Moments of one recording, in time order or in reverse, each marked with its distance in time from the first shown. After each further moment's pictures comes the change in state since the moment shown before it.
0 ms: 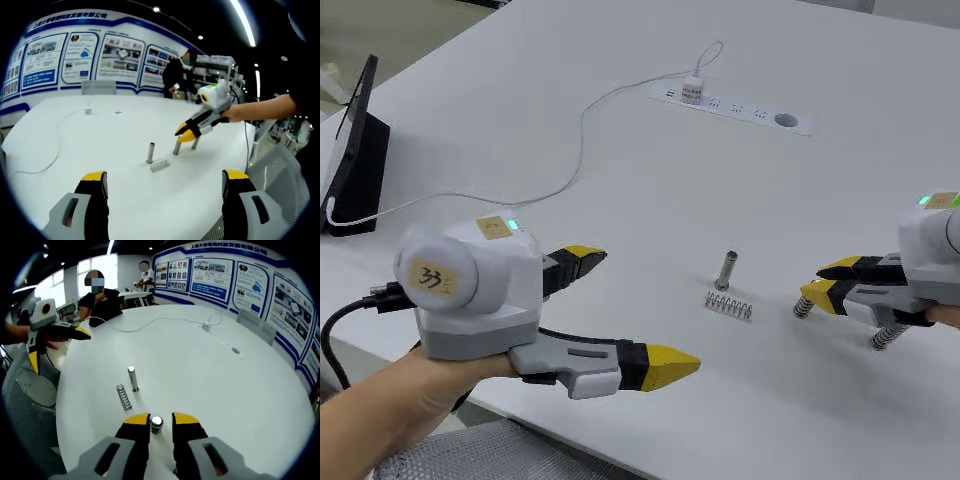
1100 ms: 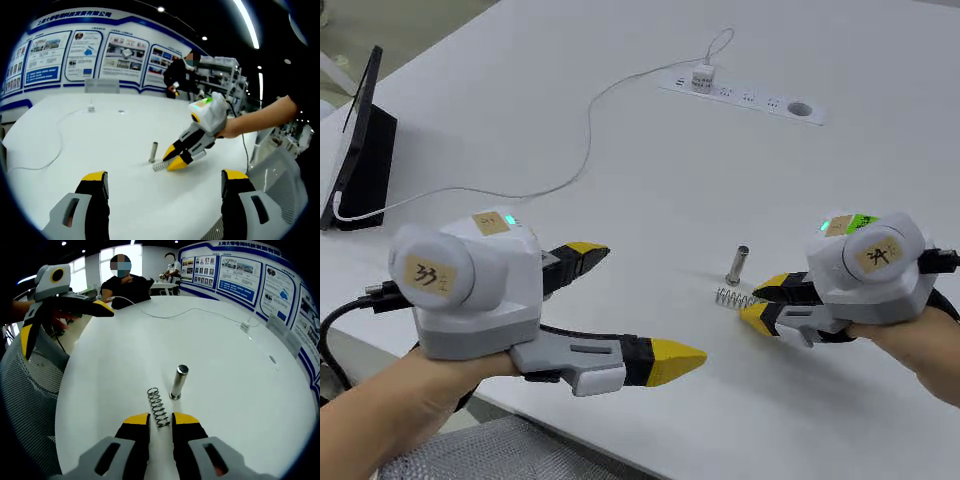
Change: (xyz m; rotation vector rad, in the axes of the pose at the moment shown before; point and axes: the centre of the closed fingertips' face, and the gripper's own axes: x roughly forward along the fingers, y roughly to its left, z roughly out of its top) left arm -0.004 0.004 0.000 -0.027 0.000 0.021; right arm 0.069 0.064 -0.013 -0.141 0.084 0.179
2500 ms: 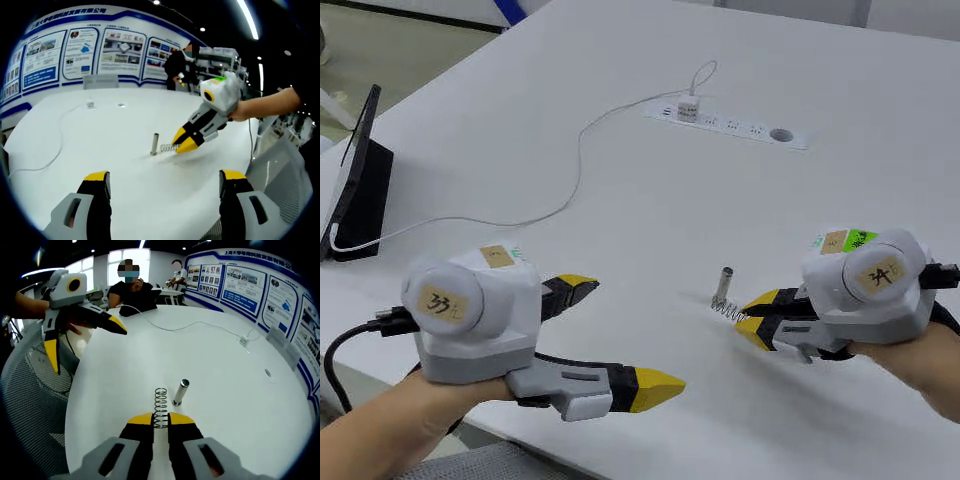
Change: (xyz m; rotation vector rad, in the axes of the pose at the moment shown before) left arm 0.004 0.003 -0.013 0.039 0.063 0.016; right arm -0.036 0.009 0.019 -0.063 -0.066 -0.005
